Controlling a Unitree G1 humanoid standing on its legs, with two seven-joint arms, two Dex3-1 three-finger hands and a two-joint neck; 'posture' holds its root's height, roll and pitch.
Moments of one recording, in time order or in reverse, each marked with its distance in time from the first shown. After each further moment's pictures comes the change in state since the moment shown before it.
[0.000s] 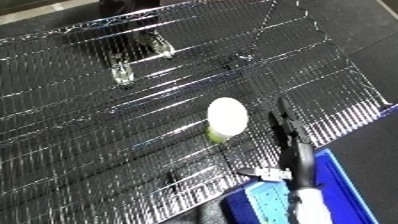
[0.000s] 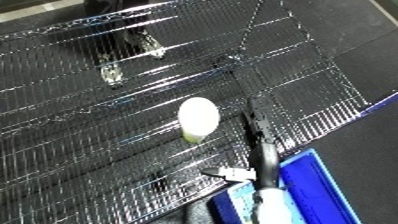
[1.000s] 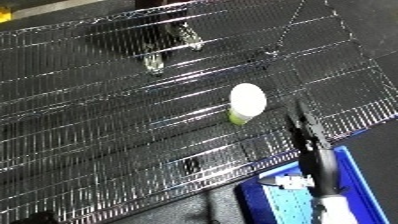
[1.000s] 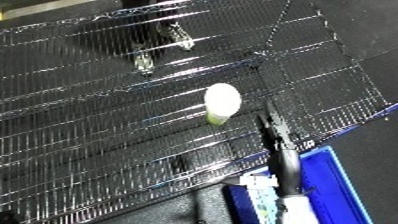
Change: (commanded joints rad) left arm 0.139 -0.041 0.089 0.010 0.011 -0.039 -0.062; right arm 0.298 0.056 -0.008 -0.178 -0.014 -0.015 0.122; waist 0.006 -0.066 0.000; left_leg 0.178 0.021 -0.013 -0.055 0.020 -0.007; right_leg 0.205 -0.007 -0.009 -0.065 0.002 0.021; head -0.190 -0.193
